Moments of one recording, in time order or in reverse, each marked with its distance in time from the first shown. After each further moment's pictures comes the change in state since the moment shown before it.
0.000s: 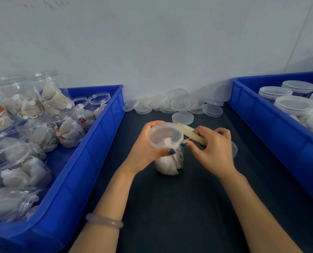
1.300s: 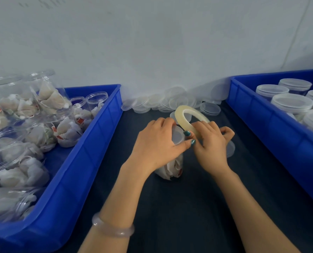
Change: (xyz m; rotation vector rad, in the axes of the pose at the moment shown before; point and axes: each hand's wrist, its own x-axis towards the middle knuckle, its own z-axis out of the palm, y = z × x) left_hand 0.007 0.055 0.031 1.041 0.023 0.079; right_hand 0.000 -0.006 0.006 -0.050 0.074 0.013
